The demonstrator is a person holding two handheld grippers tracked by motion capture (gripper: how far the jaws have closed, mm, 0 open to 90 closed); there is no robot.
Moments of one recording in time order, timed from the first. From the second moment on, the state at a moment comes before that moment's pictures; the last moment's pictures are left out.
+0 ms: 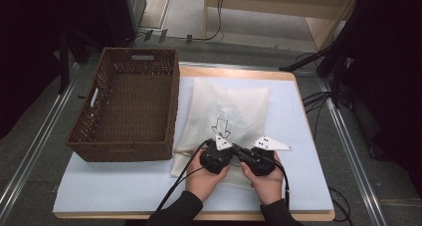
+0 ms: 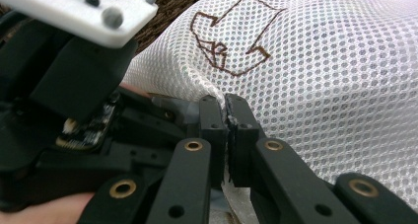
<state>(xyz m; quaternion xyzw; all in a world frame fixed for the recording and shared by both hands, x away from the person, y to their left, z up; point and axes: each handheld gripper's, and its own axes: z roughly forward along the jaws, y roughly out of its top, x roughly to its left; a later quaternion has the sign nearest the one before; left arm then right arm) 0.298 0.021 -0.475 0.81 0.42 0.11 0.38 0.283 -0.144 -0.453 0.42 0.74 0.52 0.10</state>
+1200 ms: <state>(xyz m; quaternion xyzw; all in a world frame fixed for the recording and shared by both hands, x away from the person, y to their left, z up) 0.280 0.059 -0.474 0.80 0.45 0.14 0.36 0.283 -0.146 -0.452 0.43 0.73 0.52 0.10</state>
